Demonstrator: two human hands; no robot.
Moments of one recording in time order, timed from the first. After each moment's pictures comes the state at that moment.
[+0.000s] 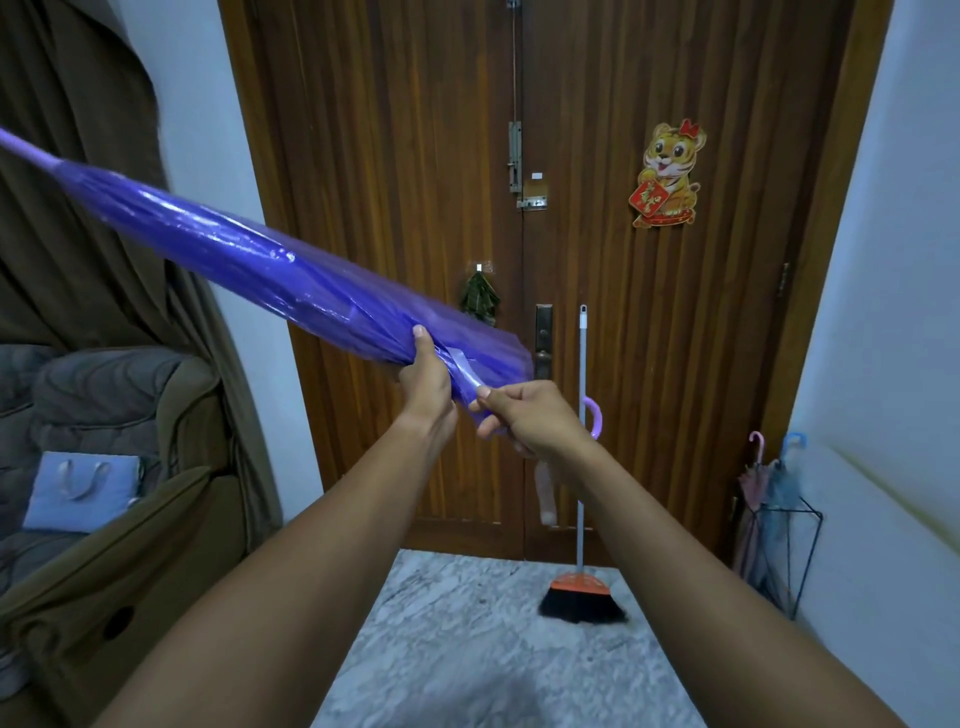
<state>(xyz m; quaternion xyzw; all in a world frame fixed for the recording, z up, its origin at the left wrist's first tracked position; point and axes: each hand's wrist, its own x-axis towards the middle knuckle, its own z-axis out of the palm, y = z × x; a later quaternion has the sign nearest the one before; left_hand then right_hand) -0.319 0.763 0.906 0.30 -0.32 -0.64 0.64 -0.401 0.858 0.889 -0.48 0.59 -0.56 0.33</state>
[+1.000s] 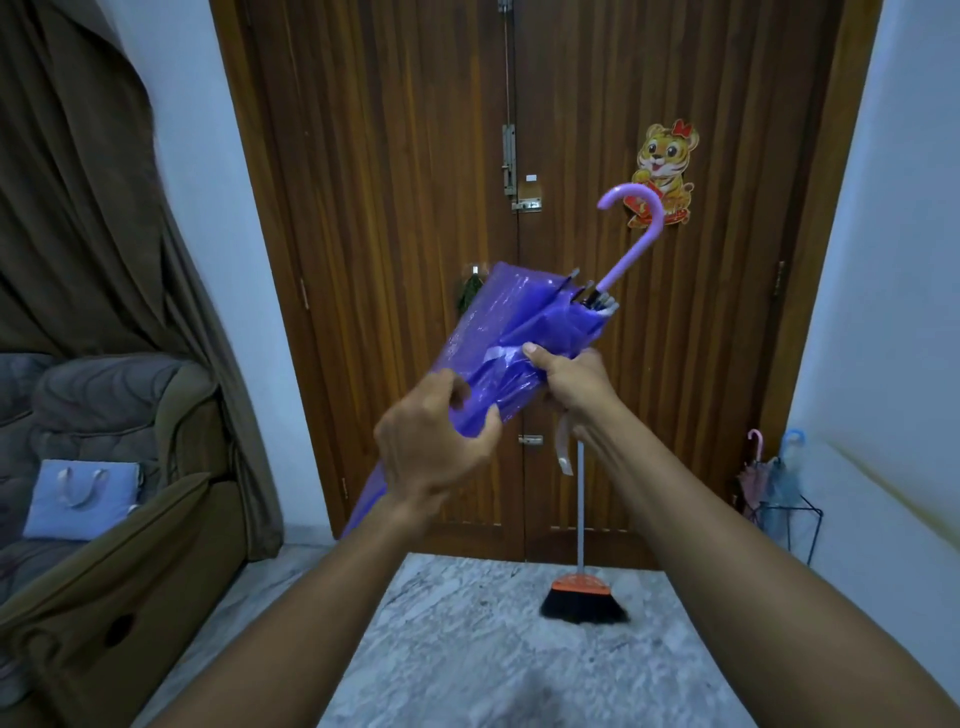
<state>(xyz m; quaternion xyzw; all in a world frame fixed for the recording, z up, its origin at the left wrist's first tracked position) -0.283 0.805 0.859 0.37 -0.76 0.01 0.53 -0.452 0.832 0.902 -0.34 0.48 -0.74 0.33</state>
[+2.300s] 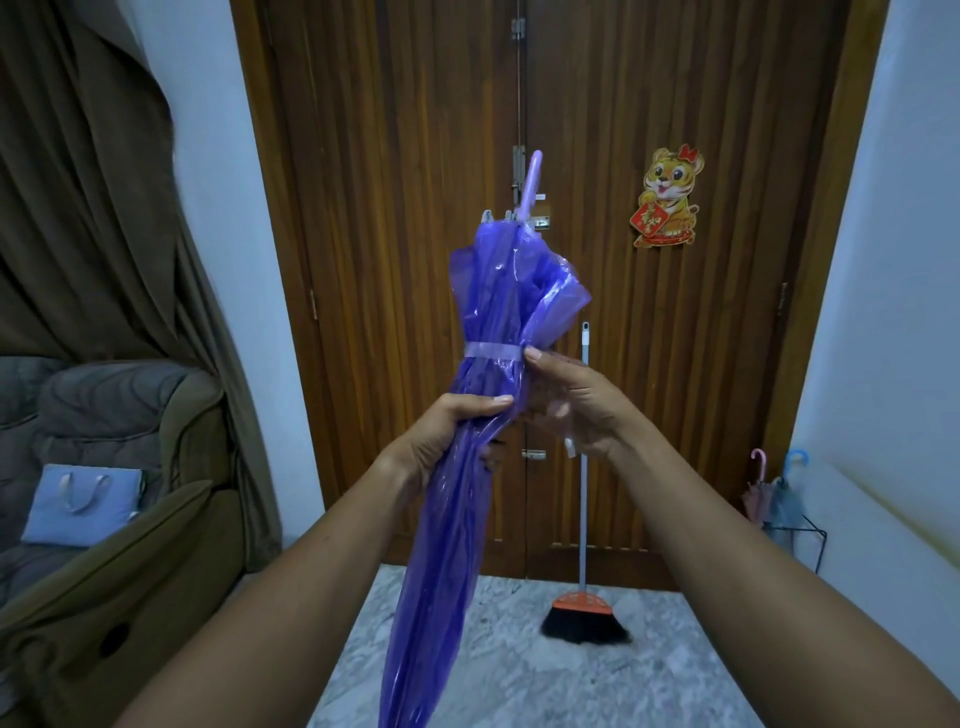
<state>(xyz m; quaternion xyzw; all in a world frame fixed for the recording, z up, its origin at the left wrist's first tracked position) -0.265 0.786 0.892 0.16 -0.61 -0.75 0.21 -0.445 0.852 0.911 -0.47 0.35 -0.63 0.51</state>
